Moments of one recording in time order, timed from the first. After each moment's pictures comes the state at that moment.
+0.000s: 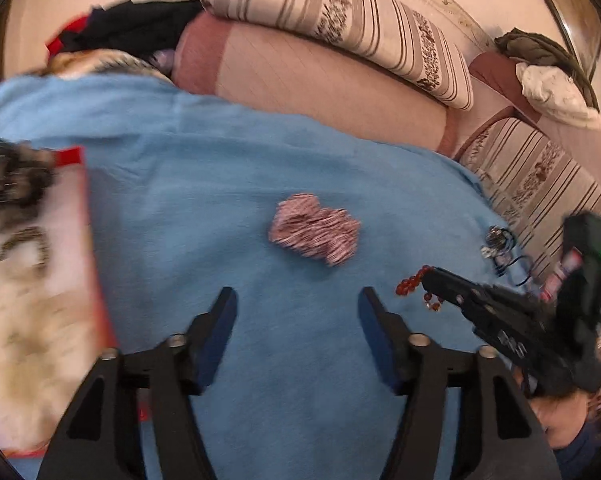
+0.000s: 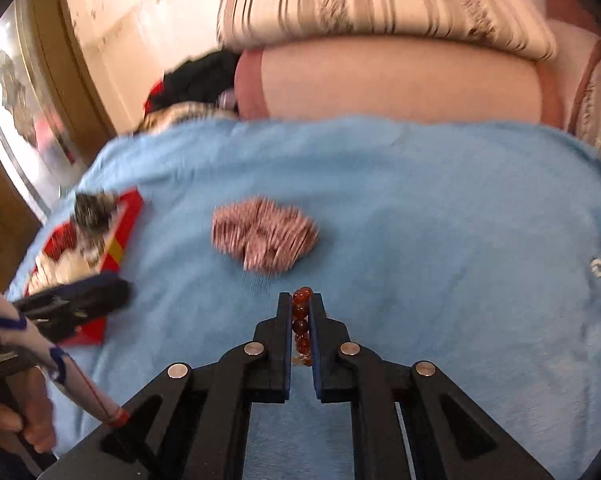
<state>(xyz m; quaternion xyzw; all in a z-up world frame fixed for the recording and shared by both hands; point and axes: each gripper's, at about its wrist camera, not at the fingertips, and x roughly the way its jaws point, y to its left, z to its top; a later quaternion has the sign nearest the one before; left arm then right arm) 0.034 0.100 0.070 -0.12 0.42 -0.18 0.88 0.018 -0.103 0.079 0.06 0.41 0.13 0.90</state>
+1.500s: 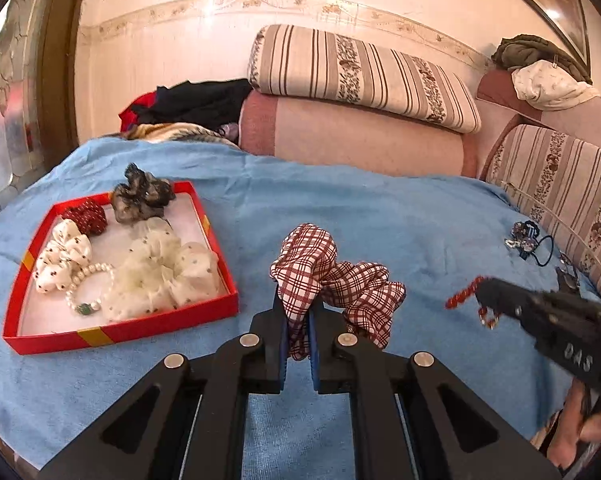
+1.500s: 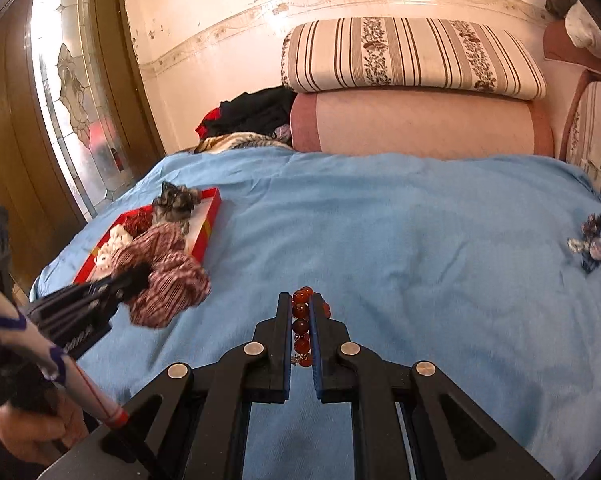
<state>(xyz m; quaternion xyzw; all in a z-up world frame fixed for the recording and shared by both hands) -0.132 0.120 0.097 -0.04 0.30 -0.06 0.95 -0.122 -0.068 0.101 0.05 0.33 0.17 0.93</state>
